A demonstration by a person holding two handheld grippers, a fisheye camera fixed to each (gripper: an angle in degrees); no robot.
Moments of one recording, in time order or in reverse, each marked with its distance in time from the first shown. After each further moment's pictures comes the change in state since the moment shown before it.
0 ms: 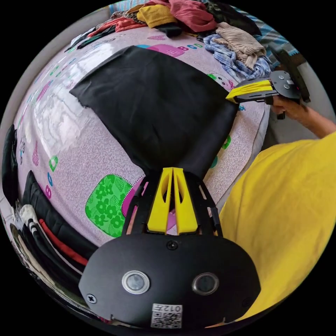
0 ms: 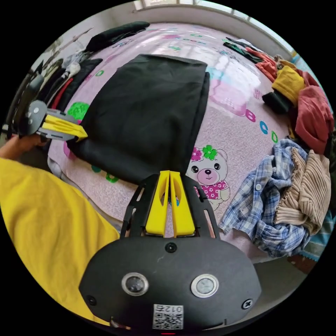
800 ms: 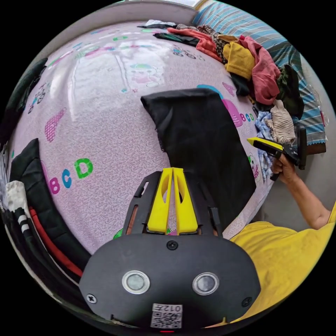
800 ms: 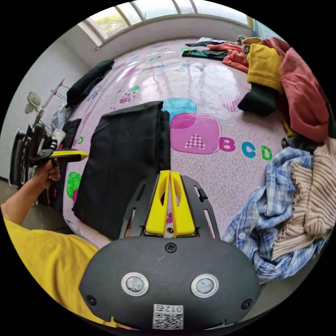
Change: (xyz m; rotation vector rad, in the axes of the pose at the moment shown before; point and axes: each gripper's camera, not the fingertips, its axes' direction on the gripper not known) left arm -0.140 -0.011 0.034 0.177 0.144 -0.433; right arm 0.156 -0.035 -0.039 0.182 -0.150 0.259
